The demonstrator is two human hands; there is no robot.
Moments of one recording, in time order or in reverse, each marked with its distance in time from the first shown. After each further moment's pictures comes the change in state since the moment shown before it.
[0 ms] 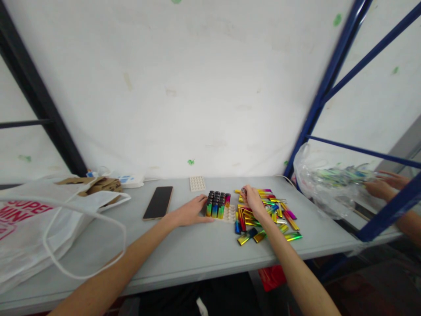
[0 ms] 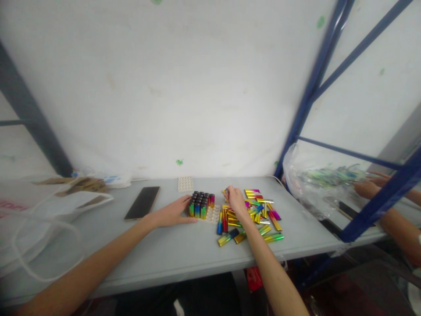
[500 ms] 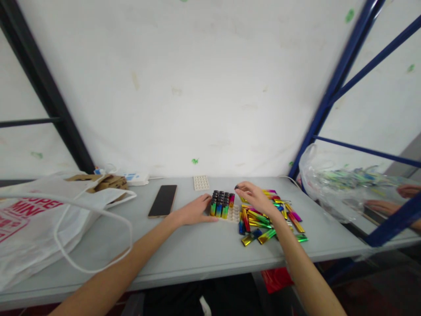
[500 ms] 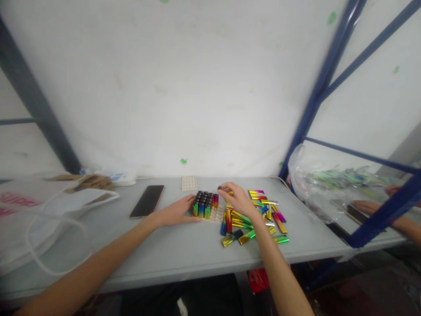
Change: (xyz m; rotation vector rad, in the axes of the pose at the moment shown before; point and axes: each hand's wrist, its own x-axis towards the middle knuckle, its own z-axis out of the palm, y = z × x) left_hand 0.000 0.000 0.002 0.008 0.002 0.034; right_hand -0.006 -0.029 -0.018 -0.152 -0.229 -0.302
